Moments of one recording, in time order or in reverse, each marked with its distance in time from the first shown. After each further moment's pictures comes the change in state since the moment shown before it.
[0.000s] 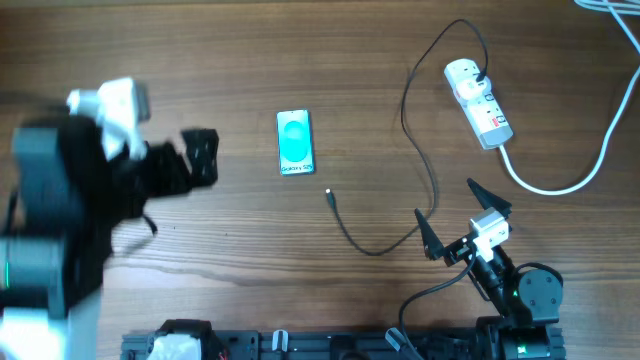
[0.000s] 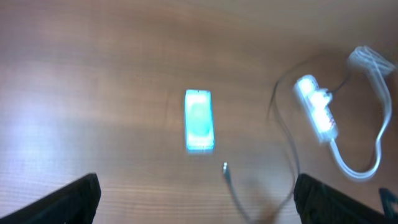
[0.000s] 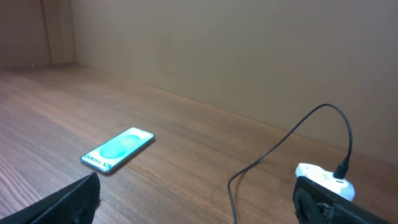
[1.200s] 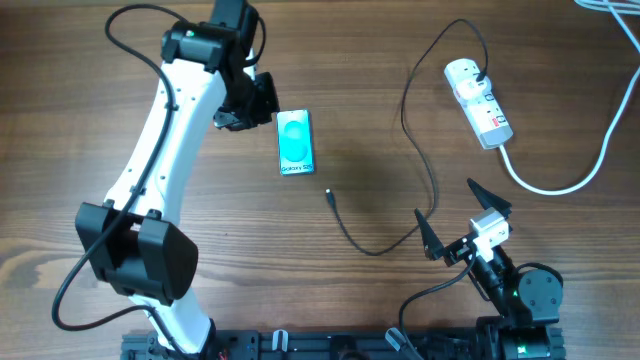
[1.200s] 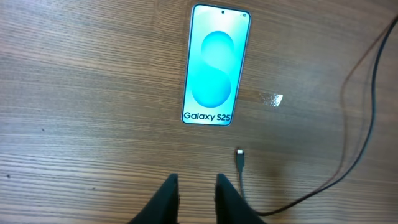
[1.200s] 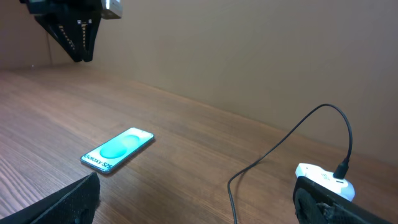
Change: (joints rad) left arm -0.198 0.736 0.192 -0.041 -0.050 -0.197; right arm 0.000 0.000 0.000 0.000 0.000 0.000
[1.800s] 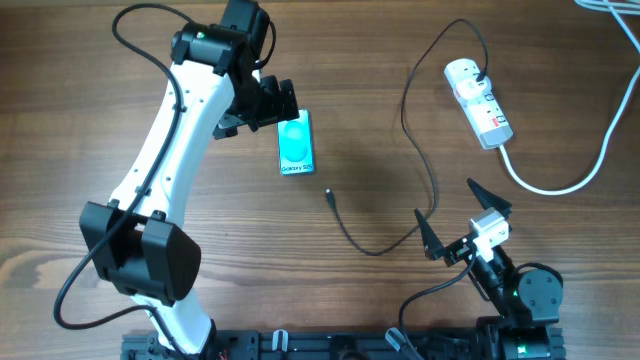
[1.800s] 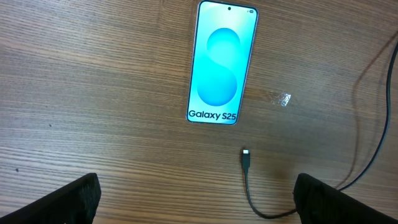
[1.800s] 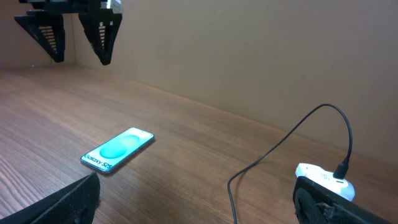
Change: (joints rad) left arm -0.029 0.002 0.000 -0.011 -0.046 -0.025; right arm 0.000 0.000 0.000 0.000 0.000 0.000
